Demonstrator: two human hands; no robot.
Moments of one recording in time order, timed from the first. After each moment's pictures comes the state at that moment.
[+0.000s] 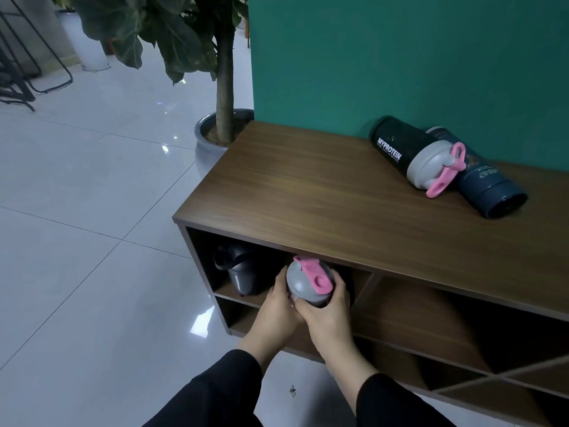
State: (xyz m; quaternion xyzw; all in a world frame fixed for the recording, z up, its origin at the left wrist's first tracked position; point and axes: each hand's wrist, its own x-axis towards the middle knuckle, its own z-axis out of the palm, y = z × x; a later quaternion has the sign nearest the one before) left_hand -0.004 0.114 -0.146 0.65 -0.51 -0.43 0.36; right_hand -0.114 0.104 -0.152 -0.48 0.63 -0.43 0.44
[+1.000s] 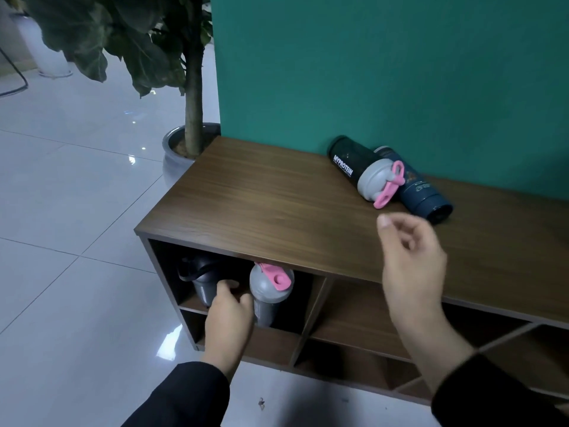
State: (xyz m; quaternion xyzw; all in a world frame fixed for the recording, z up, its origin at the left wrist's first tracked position) left_hand -0.014 0.125 -0.101 0.79 -0.38 -0.31 0.36; right_hand -0.227 0.093 0.025 -0.48 0.59 -0.60 0.24
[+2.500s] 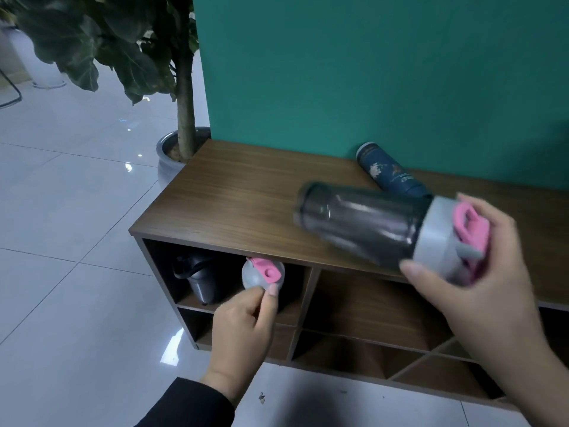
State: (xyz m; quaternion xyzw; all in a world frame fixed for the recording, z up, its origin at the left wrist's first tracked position) left_hand -0.049 0.174 -0.063 0.62 -0.58 -0.15 0.51; right_hand -0.287 0.182 0.086 -0.61 0.52 -0.54 0.26
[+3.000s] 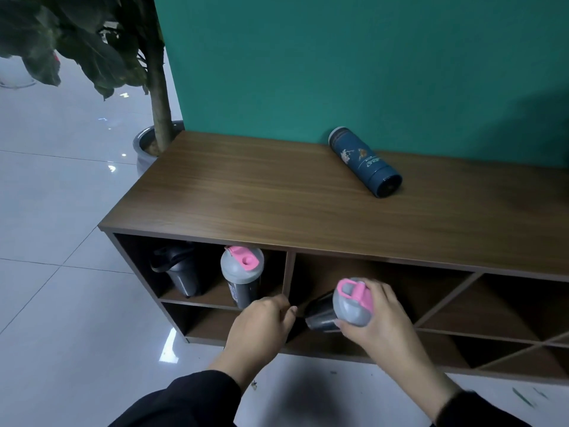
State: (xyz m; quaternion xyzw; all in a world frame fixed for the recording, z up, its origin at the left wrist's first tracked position) left_hand -0.096 0.164 -0.105 0.65 -0.69 -0.24 0.20; right_hand -0.327 0.168 -0.090 -0.66 0.68 -0.24 0.21
